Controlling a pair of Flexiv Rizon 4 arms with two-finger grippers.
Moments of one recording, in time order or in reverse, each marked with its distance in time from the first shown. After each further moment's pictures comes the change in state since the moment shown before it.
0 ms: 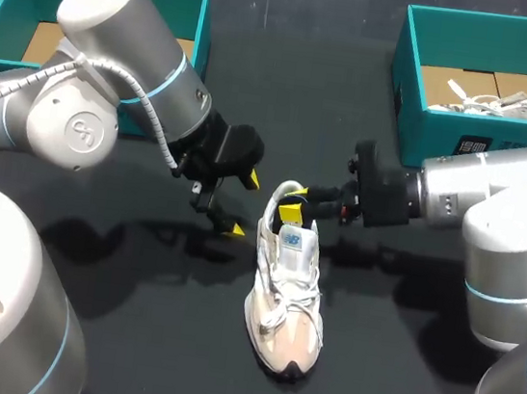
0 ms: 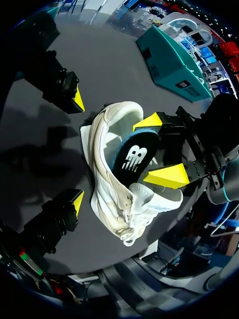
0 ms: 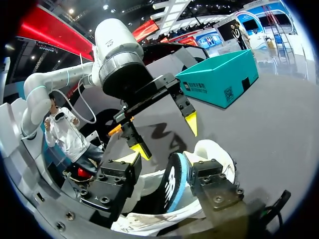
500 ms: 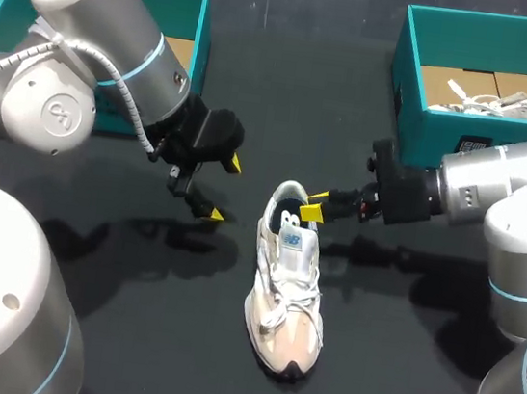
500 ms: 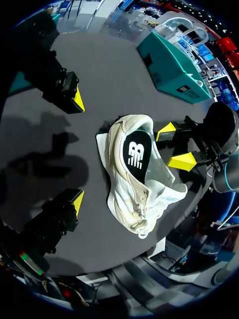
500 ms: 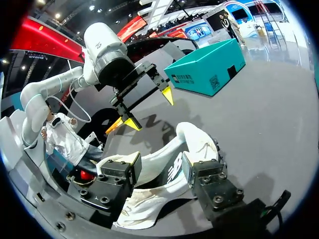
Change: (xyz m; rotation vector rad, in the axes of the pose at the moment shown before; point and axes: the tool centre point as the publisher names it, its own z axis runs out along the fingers) left arm -0.008 0.023 -0.033 -0.036 -0.024 0.048; right arm -0.016 -0.014 -0.032 0.055 -0.047 0.104
